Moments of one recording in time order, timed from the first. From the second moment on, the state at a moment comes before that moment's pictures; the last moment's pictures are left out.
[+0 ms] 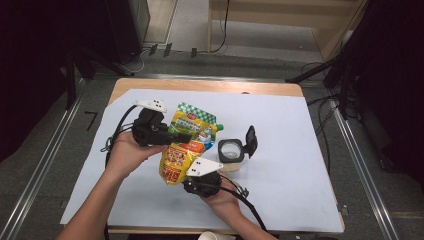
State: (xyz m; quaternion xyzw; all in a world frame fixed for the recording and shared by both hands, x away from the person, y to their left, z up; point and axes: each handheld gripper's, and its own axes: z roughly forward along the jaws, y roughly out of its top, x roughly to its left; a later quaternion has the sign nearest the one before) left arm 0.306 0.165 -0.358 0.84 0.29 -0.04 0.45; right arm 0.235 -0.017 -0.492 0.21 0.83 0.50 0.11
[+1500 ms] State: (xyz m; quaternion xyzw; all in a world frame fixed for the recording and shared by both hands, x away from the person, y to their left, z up) left arm 0.322 0.109 -0.373 0.85 0.33 -0.07 0.41; right arm 0.224 -0.020 -0.470 0.23 0.82 0.52 0.04
